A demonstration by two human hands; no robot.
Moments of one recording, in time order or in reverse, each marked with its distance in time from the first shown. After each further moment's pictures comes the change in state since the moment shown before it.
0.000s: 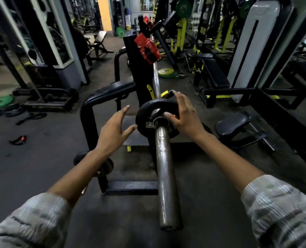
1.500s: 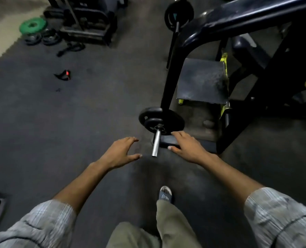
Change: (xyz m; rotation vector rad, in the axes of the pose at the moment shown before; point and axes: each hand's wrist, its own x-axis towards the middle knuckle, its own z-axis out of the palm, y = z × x) left_hand -0.176 -0.446 -0.063 0.140 -0.799 -0.399; right_hand -0.034 -0.161 0.475 -0.108 -0.926 0.106
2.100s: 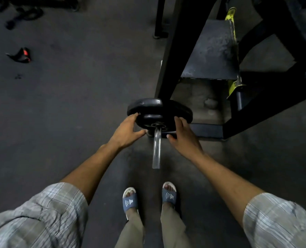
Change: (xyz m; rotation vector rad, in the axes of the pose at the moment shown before) left_hand 0.228 -0.067 0.069 -0.297 0.015 -0.062; right_hand 0.173 0.059 0.113 0.232 0.185 0.249
